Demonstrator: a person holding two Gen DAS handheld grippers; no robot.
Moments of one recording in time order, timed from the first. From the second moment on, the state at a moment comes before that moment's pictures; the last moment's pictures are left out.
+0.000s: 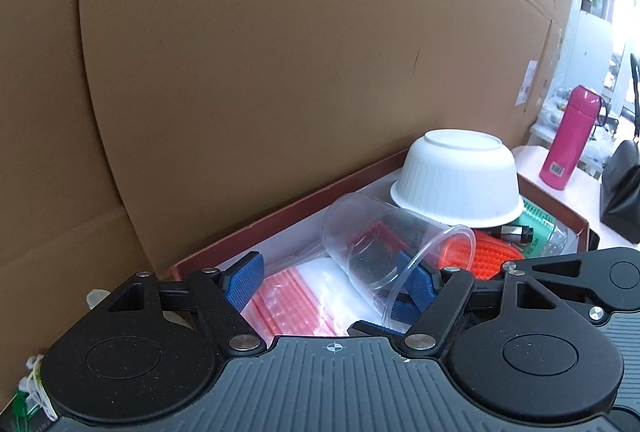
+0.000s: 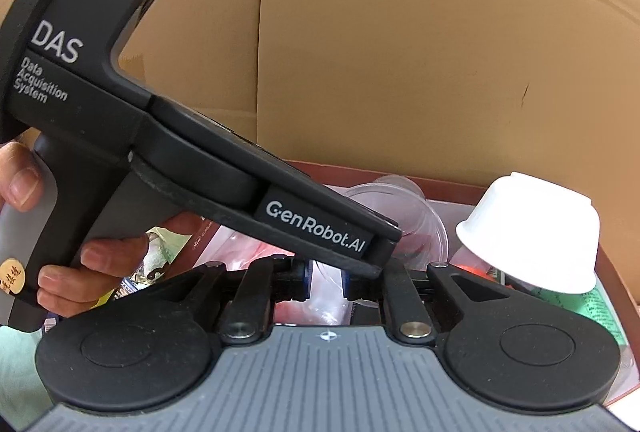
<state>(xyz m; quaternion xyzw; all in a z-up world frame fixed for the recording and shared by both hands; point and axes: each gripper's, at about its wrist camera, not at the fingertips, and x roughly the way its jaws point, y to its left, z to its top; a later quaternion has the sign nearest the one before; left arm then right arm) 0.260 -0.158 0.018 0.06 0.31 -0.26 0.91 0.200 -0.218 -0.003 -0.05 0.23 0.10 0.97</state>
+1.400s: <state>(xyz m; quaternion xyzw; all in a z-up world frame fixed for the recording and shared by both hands) 0.127 -0.113 0.030 -0.01 0.27 -0.19 0.94 0.082 -0.237 -0.003 -0.06 0.17 0.06 0.98</state>
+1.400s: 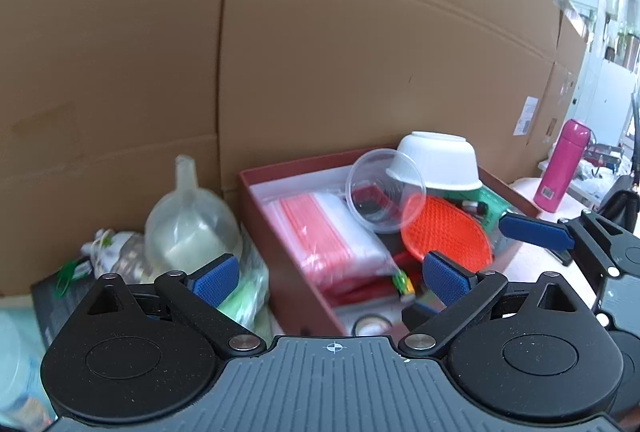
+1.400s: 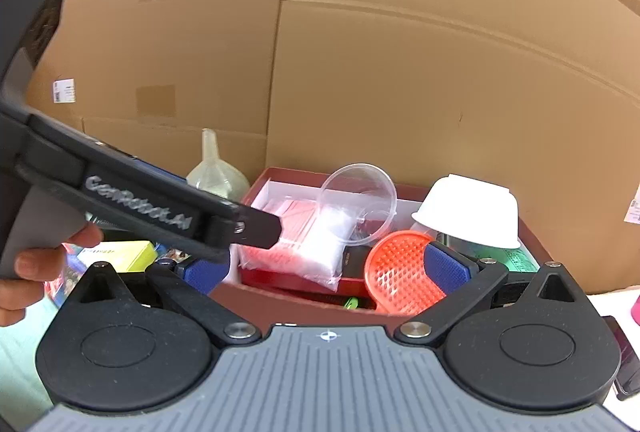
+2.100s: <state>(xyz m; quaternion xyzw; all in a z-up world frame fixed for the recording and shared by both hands) 0.002 -0.064 0.011 -0.04 0.27 -0.12 0.95 -0.011 -0.184 -0.011 -0.08 0.20 0.14 0.97</state>
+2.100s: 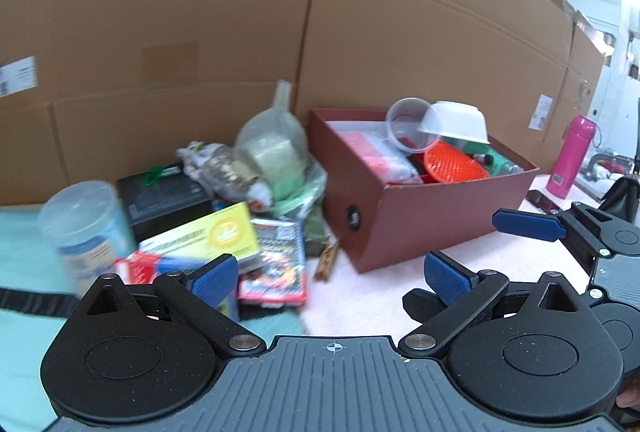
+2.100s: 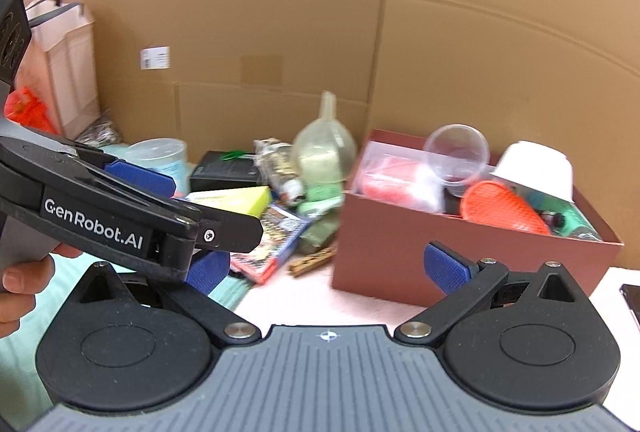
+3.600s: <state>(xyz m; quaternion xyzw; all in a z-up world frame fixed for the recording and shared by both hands) 0.070 0.063 -0.059 -0.10 0.36 -0.08 0.92 0.052 -0.077 -0.059 -0.12 0.29 0.23 0.92</state>
